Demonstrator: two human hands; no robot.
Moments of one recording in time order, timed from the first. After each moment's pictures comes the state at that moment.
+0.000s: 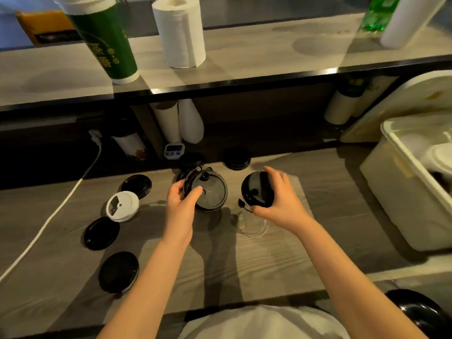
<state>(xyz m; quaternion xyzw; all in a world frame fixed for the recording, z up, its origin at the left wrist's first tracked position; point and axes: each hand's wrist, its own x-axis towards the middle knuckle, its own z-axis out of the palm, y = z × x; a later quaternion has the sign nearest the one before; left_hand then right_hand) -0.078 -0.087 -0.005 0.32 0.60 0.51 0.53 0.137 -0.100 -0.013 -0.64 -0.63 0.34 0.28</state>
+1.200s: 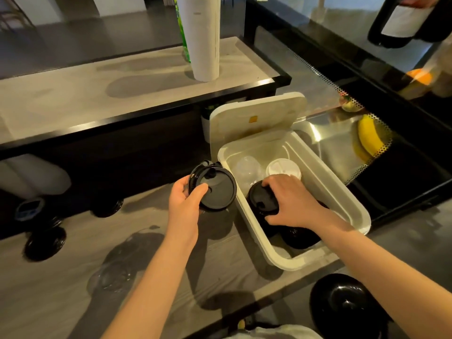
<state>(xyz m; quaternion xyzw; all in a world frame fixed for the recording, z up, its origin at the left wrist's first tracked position) 0.294 -0.082 0.046 0.39 0.53 0.46 0.60 0.516 -0.131 0.019 -0.68 -0.72 0.13 0.07</state>
